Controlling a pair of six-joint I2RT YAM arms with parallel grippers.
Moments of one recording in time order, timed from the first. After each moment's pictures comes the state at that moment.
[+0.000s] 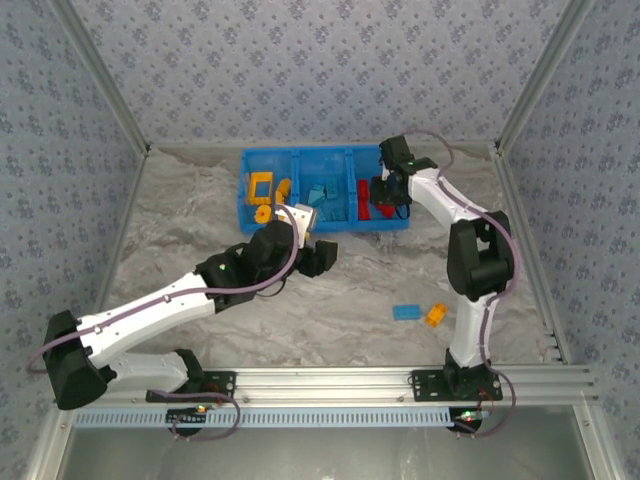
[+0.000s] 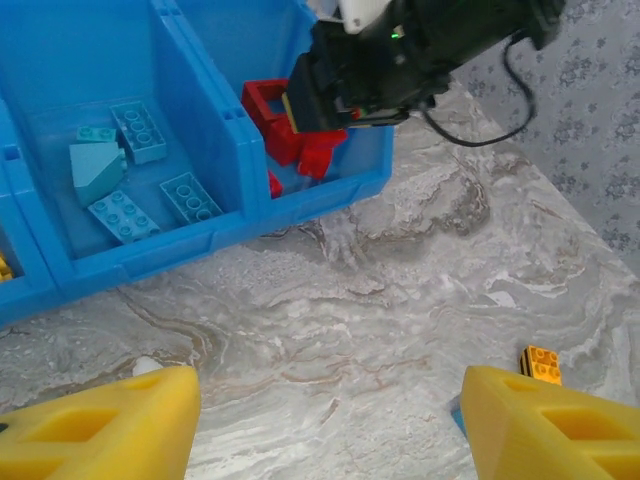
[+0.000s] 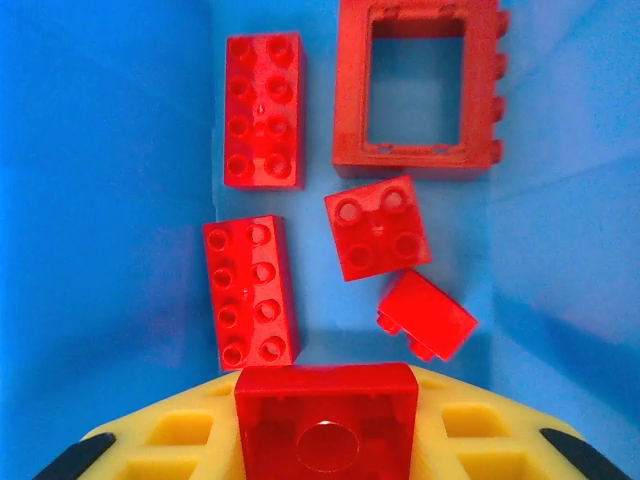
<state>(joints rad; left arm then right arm) -1.02 1.19 1.00 -0.31 -0.25 -0.49 0.30 1.99 1.63 -0.72 0.00 0.29</state>
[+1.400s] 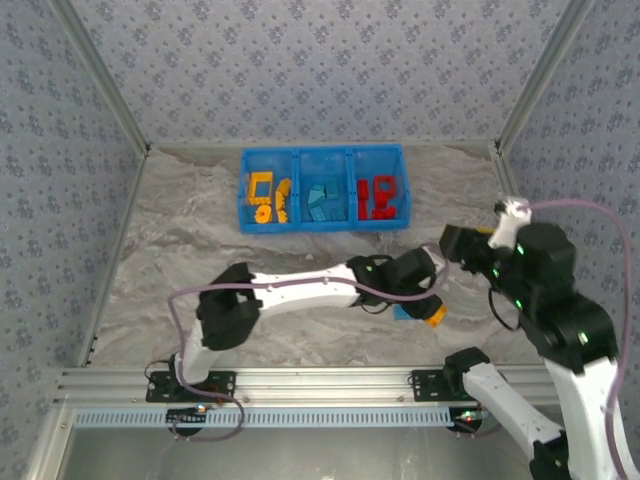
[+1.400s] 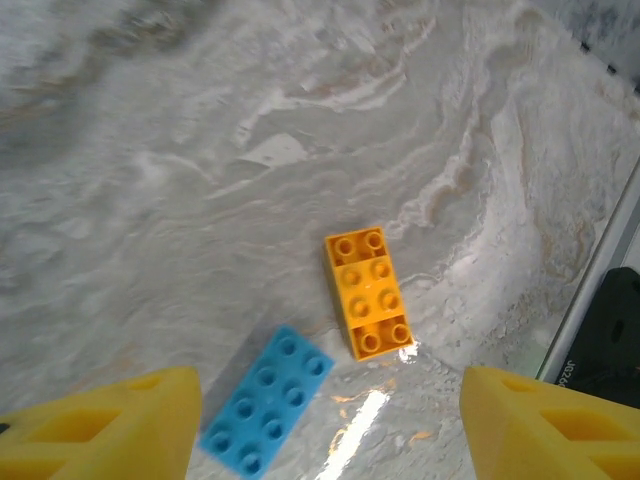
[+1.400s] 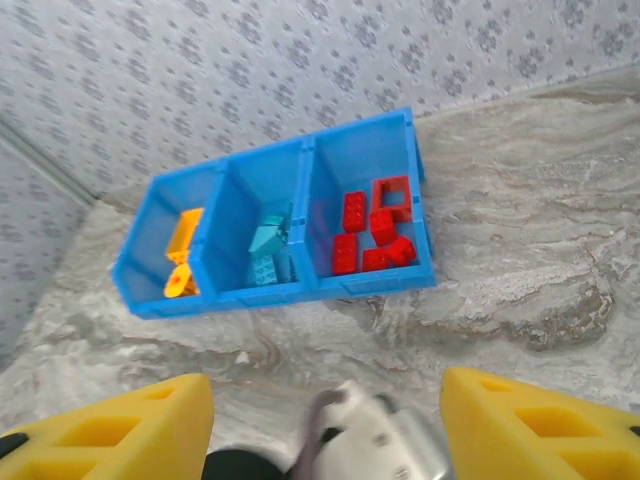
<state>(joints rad) -1.29 2.09 1.74 -0.48 -0.04 -0.40 0.34 0.67 1.34 -1.07 0.04 0.42</state>
